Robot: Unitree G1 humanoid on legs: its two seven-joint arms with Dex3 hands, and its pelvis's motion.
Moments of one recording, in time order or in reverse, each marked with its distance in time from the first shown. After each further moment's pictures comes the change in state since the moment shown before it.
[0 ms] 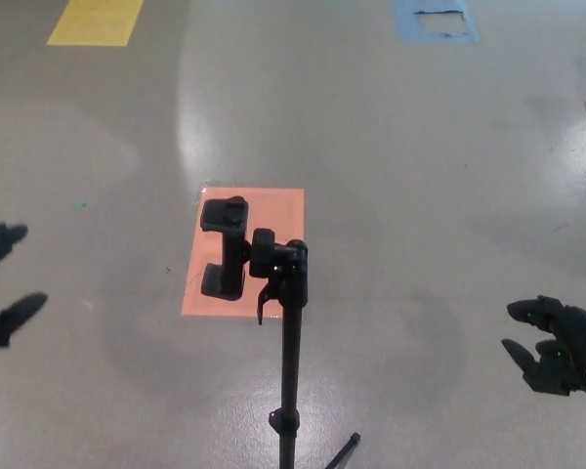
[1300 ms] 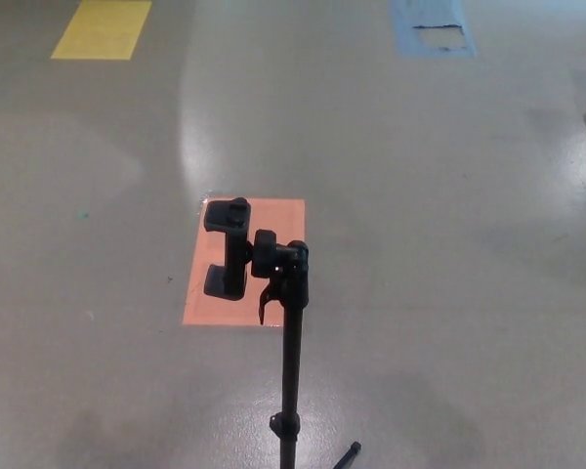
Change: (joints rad) left_arm 0.457 -0.071 0.152 0.064 -0.288 0.048 -0.136; right_arm 0.379 0.028 0.048 -0.056 -0.005 -0.055 -0.008
